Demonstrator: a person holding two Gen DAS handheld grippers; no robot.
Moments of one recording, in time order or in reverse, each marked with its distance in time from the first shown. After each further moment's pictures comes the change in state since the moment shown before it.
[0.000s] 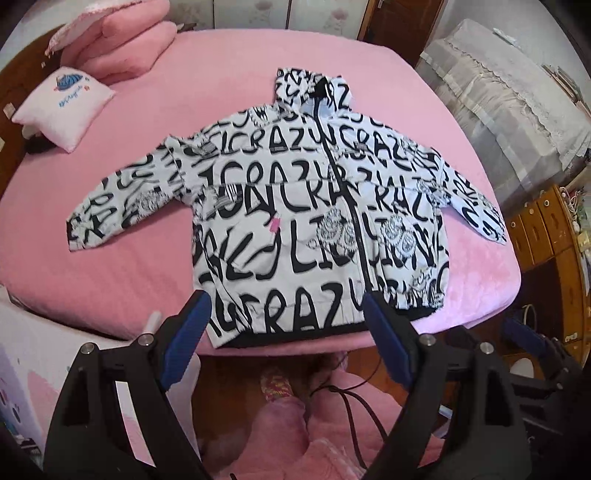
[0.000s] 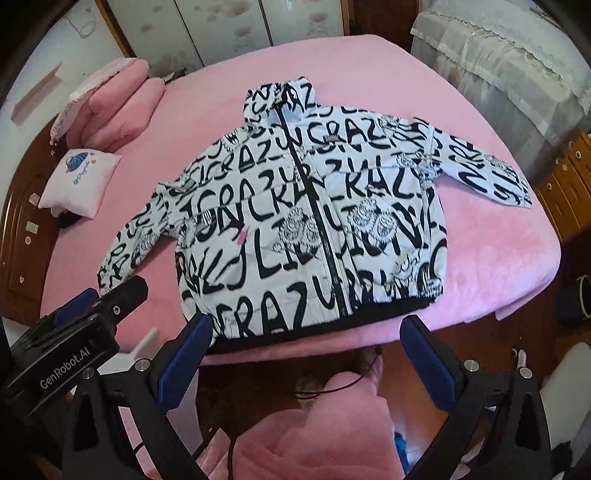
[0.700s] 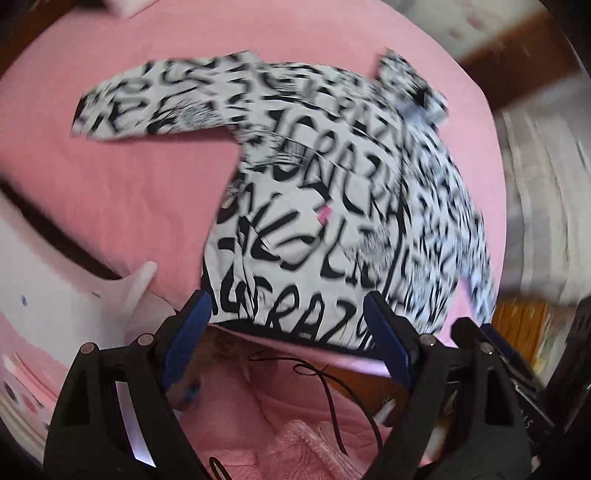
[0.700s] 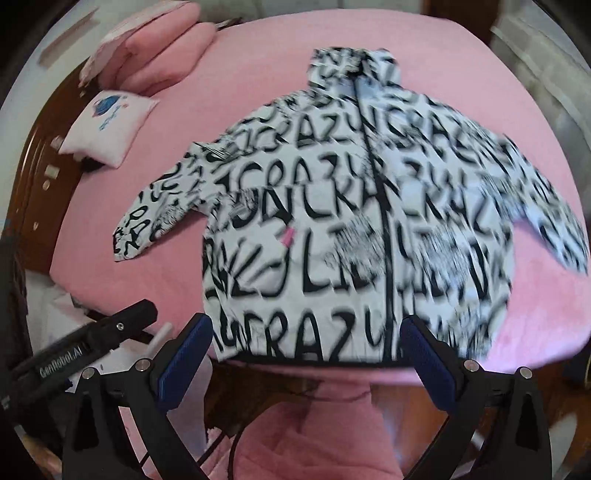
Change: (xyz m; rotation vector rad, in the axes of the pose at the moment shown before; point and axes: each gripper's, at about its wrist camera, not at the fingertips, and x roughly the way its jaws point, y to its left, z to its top) left arm 0.085 0.138 0.043 -0.548 0.195 -0.085; right arm 0.093 0.083 0.114 -0.269 0.127 0.123
